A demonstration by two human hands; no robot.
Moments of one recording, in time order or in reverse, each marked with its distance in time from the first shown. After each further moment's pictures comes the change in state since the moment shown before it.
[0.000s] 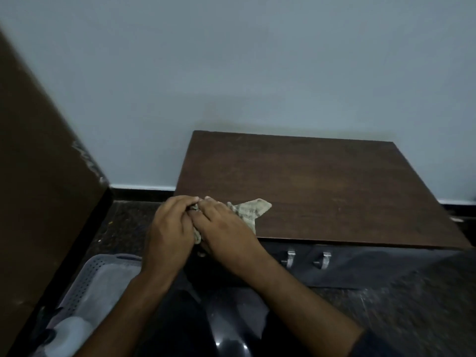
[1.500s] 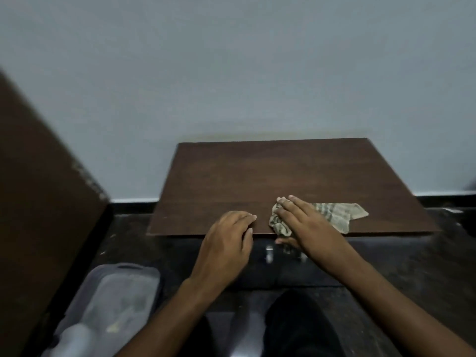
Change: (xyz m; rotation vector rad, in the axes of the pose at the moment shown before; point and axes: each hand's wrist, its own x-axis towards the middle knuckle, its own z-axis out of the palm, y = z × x) left_hand -0.038 0.101 0.070 0.109 -0.261 0.337; right_hand -0.136 0.144 -0.086 -0.300 0.019 0.054
